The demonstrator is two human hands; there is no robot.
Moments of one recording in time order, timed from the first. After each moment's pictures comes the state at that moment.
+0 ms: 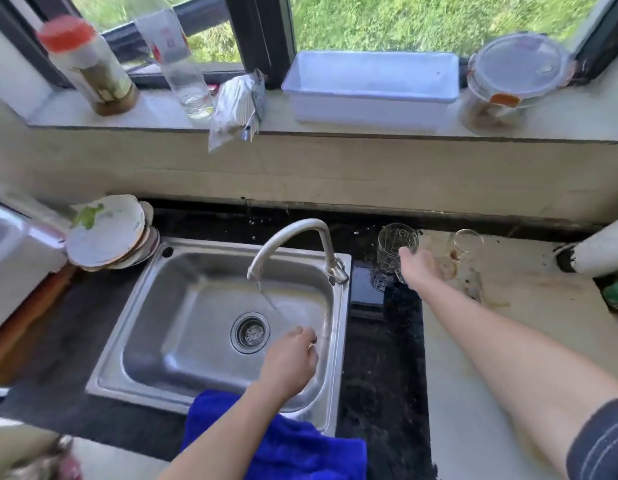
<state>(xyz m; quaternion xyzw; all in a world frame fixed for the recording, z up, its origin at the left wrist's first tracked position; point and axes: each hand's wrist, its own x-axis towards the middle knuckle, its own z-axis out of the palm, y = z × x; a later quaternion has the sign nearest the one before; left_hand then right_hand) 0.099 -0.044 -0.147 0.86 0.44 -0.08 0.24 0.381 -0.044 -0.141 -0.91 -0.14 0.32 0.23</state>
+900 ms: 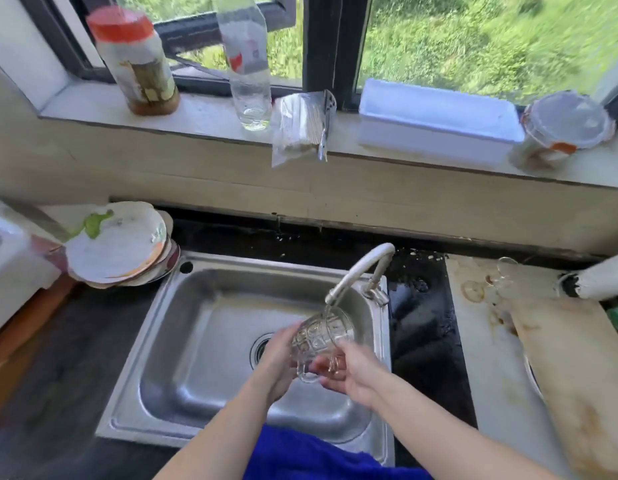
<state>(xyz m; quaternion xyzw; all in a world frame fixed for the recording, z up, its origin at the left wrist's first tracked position) 0.020 0.062 -0.168 0.32 0.53 0.11 0.78 0.128 -0.021 -0.105 -0.67 0.07 0.61 0.42</state>
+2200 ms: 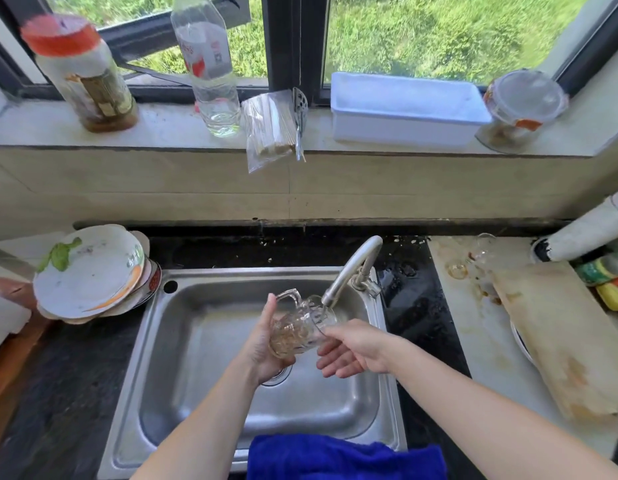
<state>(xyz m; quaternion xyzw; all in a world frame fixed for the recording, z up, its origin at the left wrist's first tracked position) 0.007 0.115 -0.164 0.28 0.44 0.02 0.86 0.150 0.004 -0.092 -0.70 -0.08 0.66 0.26</state>
